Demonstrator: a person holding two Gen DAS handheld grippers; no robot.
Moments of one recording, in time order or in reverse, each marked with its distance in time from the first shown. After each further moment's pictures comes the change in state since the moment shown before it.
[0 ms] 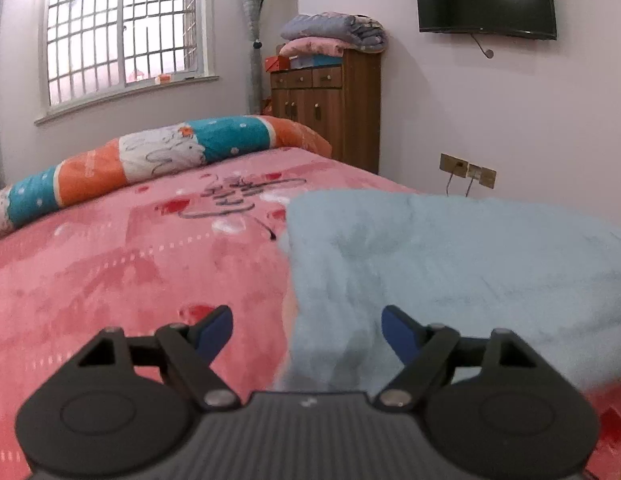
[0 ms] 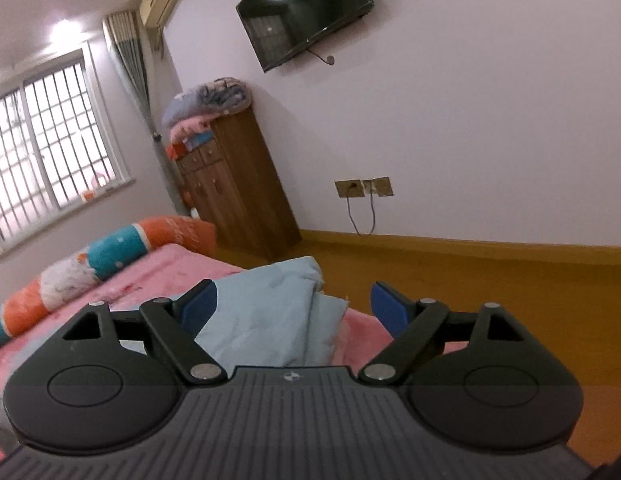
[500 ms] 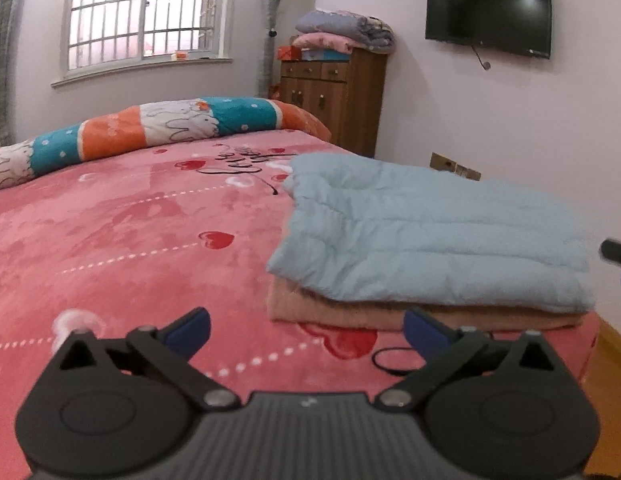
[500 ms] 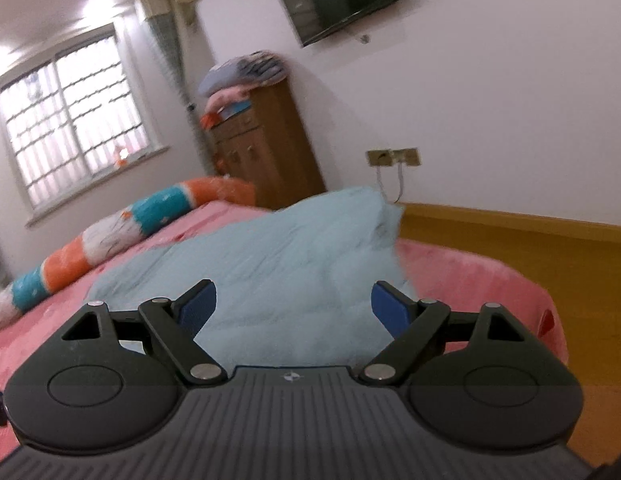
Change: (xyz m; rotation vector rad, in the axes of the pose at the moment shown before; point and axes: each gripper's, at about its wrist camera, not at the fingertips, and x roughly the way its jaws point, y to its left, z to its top) left arm -0.110 0.010 -0.057 -0.103 0.023 -0.026; right arm -0.110 0.071 -0.053 -0.087 0.118 0.079
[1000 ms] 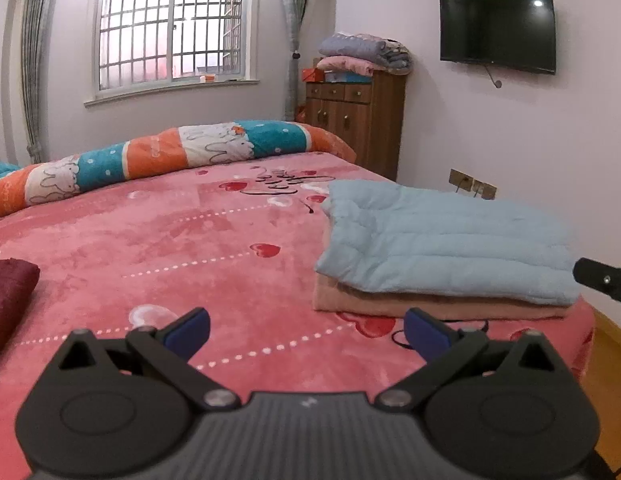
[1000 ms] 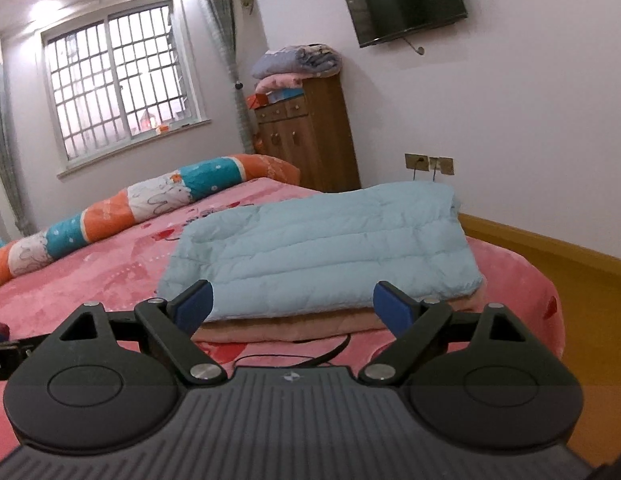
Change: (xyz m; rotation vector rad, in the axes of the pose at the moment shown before) left arm -0.098 0.013 -0.011 0.014 -0.051 0.076; right arm -0.101 0.101 -0.024 -0.123 0.007 0.035
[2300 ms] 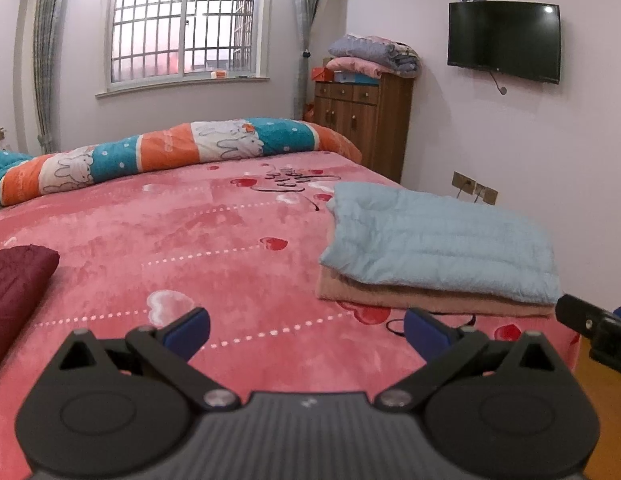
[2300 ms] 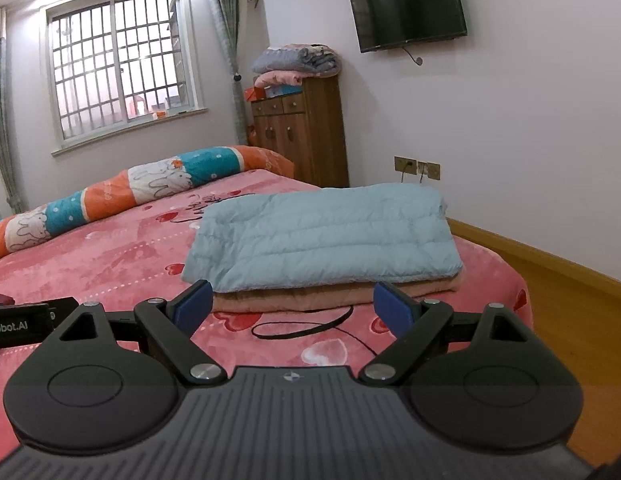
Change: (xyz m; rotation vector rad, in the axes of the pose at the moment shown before) left arm -0.037 0.006 -0.003 -0.033 0.015 0.016; right arm -0.055 0.028 -0.003 -0.074 0.037 -0.035
